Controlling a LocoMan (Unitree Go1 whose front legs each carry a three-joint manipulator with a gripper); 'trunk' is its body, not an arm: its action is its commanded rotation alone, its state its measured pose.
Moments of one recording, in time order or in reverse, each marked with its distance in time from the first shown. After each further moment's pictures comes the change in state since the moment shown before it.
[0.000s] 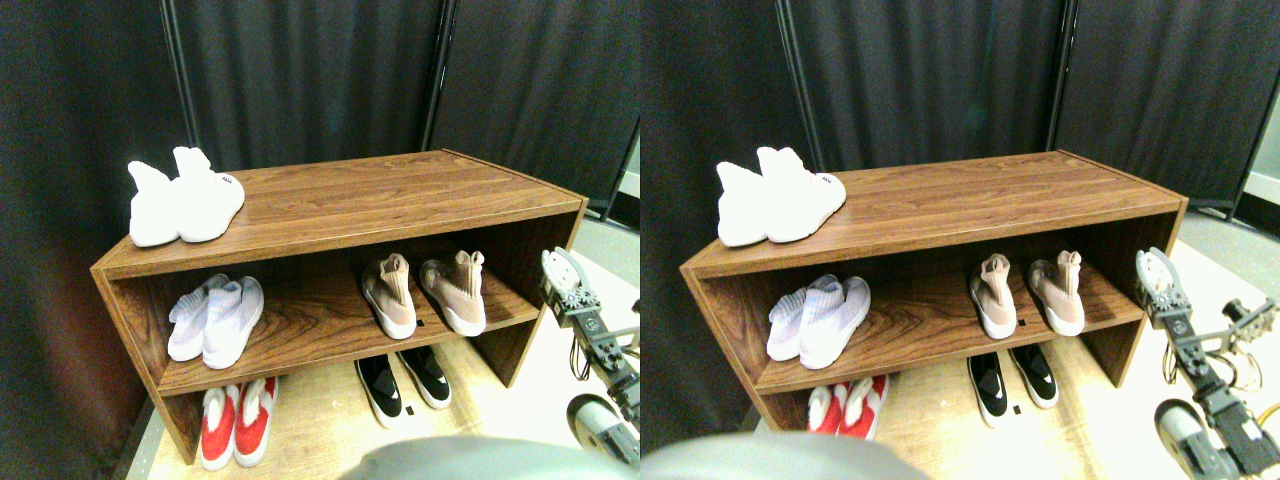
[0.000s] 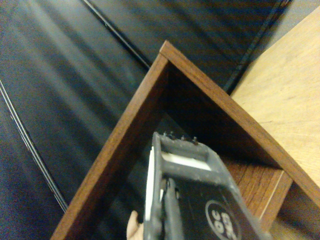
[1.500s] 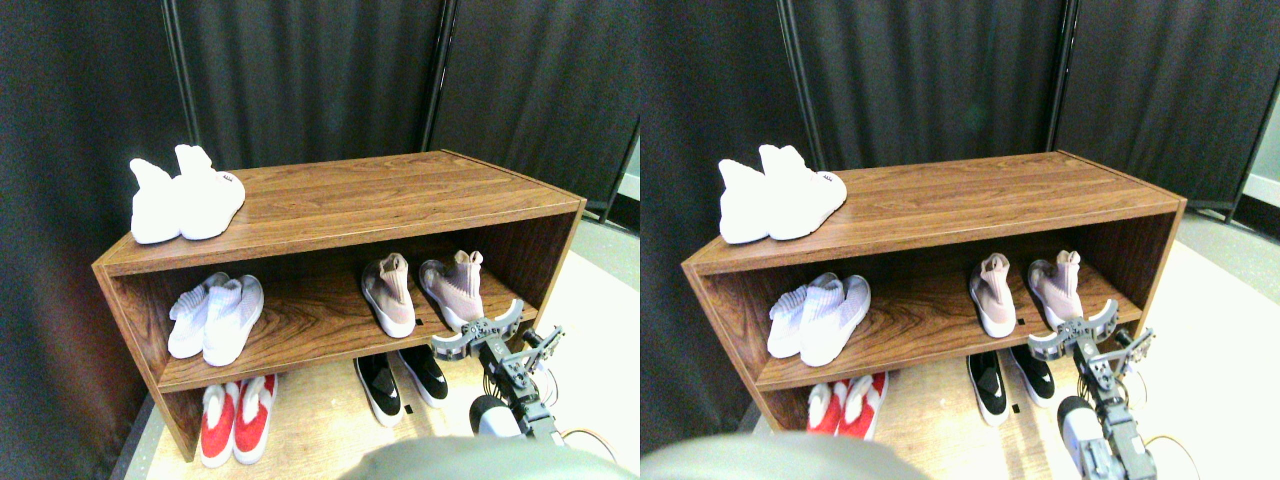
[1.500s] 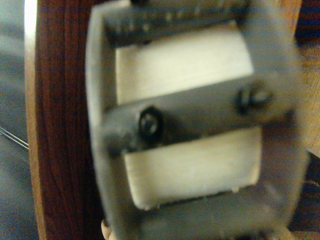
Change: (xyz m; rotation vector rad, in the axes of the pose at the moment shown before) right arm -0.014 -0.015 -0.104 0.097 0.239 -0.059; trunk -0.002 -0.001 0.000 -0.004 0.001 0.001
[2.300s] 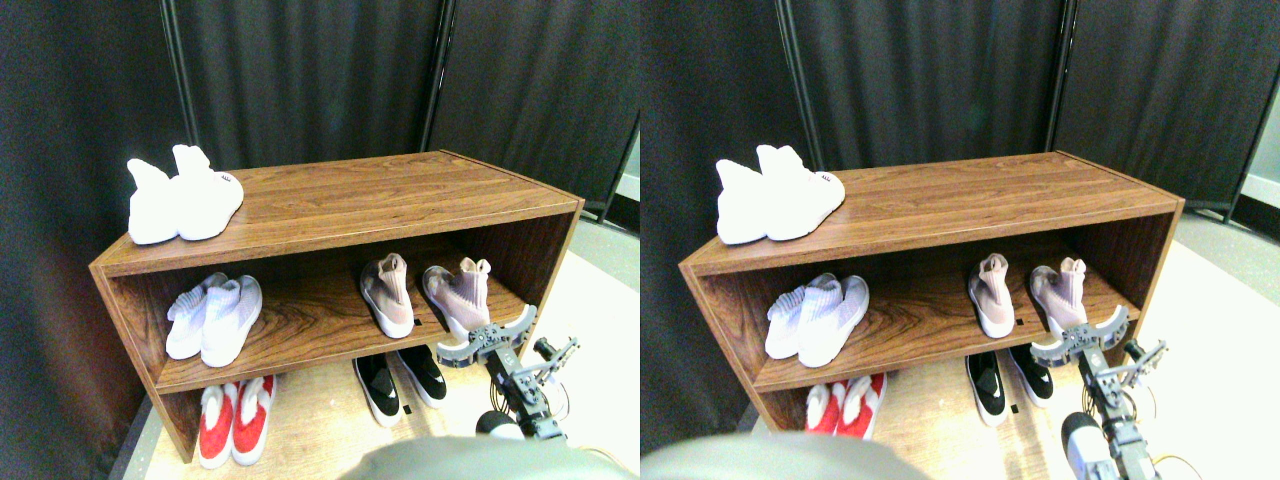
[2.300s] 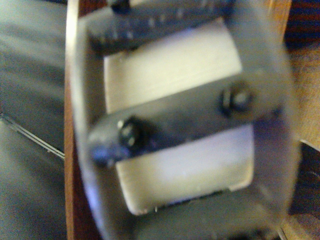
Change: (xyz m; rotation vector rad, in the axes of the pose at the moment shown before) right arm -0.008 0.006 0.002 -0.019 -0.030 0.044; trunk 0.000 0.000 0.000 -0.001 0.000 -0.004
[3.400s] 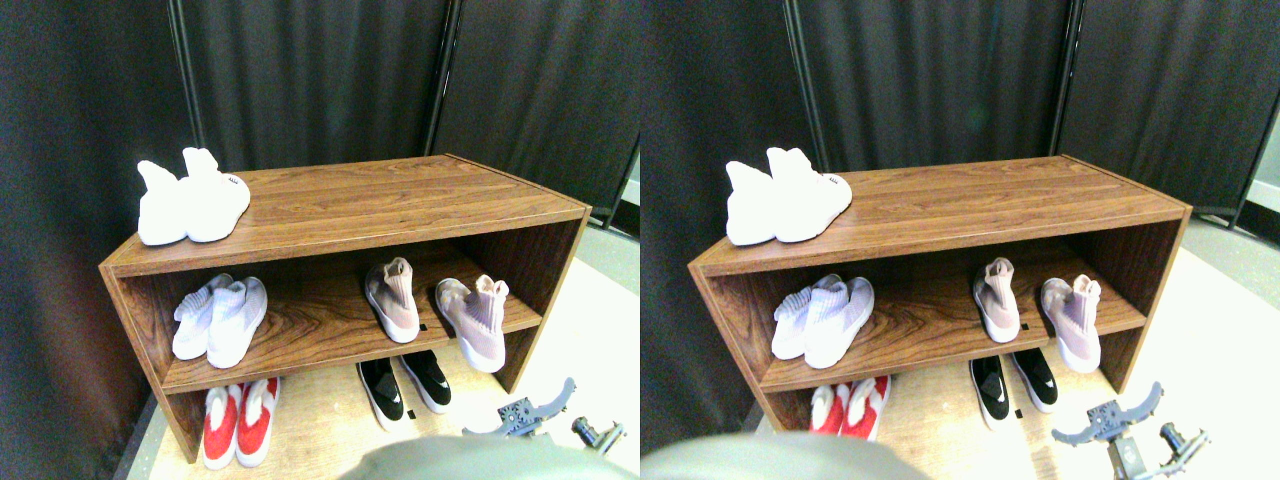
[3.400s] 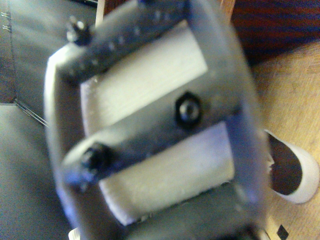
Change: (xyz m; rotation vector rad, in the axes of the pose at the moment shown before) right arm -0.058 -0.012 -0.004 -0.209 -0.001 0.069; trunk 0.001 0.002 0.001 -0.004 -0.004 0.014
